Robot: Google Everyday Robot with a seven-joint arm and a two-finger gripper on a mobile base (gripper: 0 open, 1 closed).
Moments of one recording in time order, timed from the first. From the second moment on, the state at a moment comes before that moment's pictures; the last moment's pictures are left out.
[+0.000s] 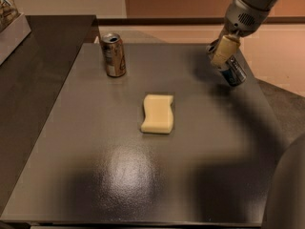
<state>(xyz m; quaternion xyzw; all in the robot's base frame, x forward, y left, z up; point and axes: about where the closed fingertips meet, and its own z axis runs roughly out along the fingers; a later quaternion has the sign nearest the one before) 0.621 -0.193 0.920 -0.56 0.81 0.05 0.14</state>
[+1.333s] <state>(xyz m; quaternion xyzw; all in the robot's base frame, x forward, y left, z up) 0.616 -0.153 0.897 -0.62 0.78 0.04 0.11</state>
